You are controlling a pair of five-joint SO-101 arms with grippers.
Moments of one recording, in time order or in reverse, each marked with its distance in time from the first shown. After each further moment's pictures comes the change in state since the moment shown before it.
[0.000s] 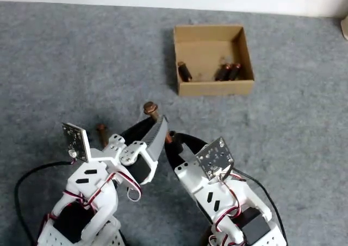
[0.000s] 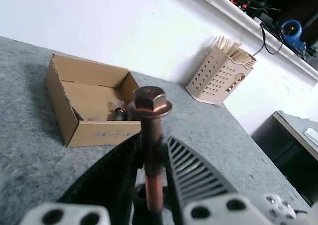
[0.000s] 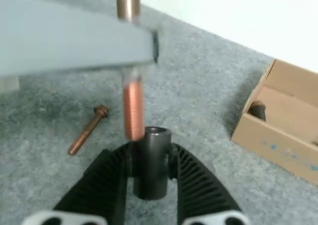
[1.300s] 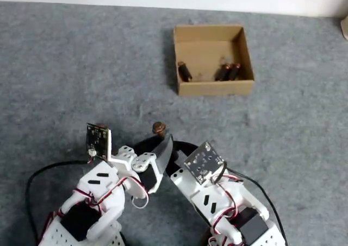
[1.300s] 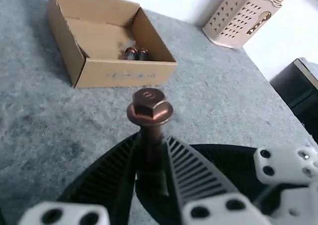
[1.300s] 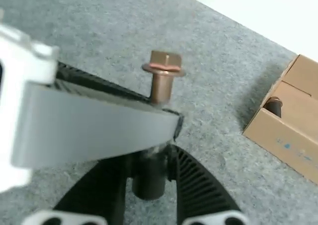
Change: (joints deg) left arm 7.3 -0.9 5.7 9.4 0.4; right arm -2.5 0.1 0.2 1.5 4.0
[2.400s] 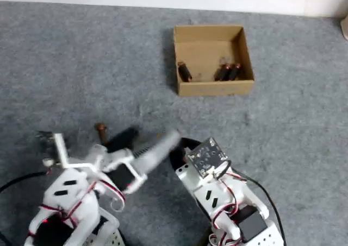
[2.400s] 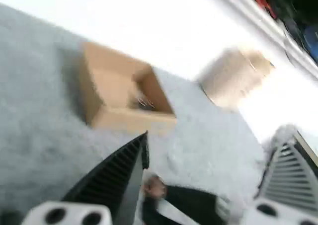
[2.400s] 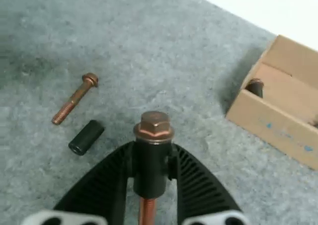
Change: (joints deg) left arm -11.2 0.0 -17.3 8.8 4.8; right arm 5.0 0.0 2.7 -0.1 0.5
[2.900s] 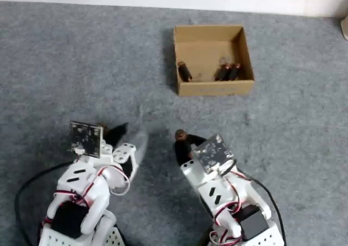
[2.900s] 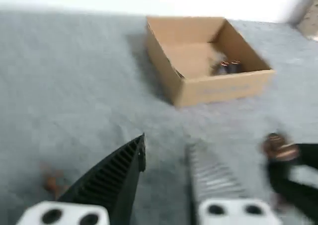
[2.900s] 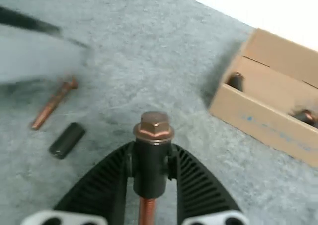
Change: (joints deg) left arm -10.9 0.3 13.5 -1.1 -28.8; right arm 5.4 0.0 0.0 0.0 0.0
